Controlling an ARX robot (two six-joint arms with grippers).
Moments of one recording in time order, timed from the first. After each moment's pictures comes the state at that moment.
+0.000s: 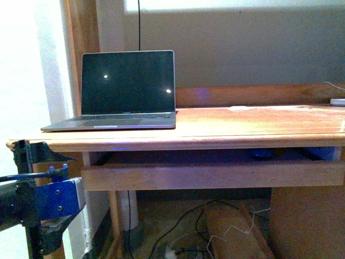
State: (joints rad) left arm -0.01 2.01 0.94 0.94 0.49 1.46; right arm 0.00 0.00 0.02 0.00 0.00 0.00
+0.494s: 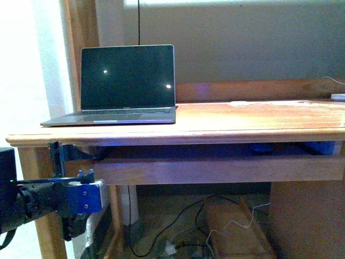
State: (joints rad) left arm -0.03 2.27 1.22 0.96 0.58 1.52; right arm 0.00 0.00 0.02 0.00 0.00 0.00
